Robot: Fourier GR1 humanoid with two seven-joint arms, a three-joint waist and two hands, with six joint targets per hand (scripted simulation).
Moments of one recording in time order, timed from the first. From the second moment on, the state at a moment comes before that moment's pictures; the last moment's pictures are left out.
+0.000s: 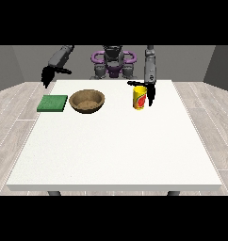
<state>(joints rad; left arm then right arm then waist) -0.49 0.11 0.19 -0.86 0.00 0.10 -0.70 -0.32 -0.28 -0.26 -1.21 -0.20 0.26 -0.39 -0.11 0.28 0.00</state>
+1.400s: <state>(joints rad) -0.65 0.09 -0.13 -0.77 -0.57 0.57 -0.27 -0.30 -0.46 -0.39 -0.83 -0.23 0.37 -0.45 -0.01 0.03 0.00</state>
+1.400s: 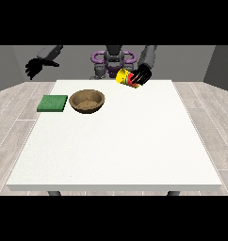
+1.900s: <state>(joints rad) -0.65 0.04 -0.28 -0.82 -0.84 0.56 -0.01 -0.27 -0.47 -0.41 -0.72 -0.22 0.39 -0.51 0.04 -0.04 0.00</state>
